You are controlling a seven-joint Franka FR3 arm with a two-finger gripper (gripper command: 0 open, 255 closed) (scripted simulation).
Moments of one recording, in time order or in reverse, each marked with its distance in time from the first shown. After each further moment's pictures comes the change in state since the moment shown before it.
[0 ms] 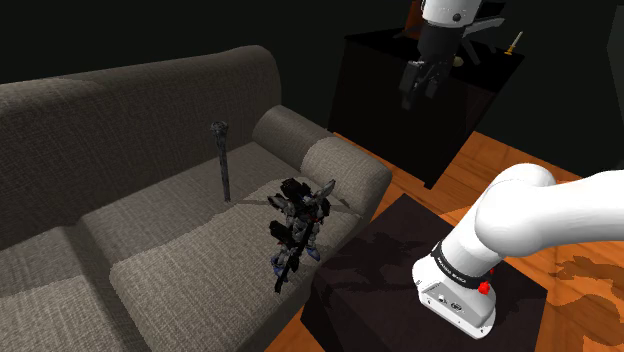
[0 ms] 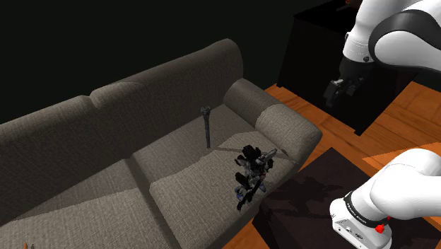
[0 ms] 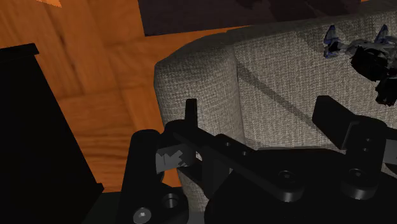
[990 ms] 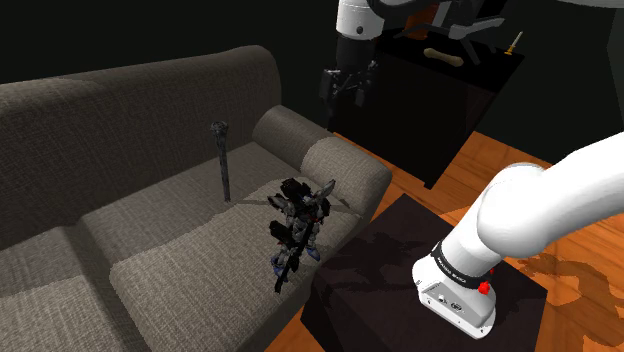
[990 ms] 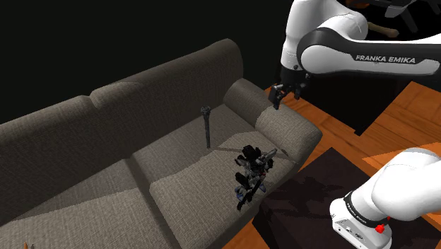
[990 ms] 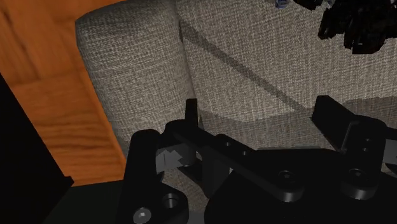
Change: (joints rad) arm 0.050 0.381 0.160 0.155 0.115 0.236 0.223
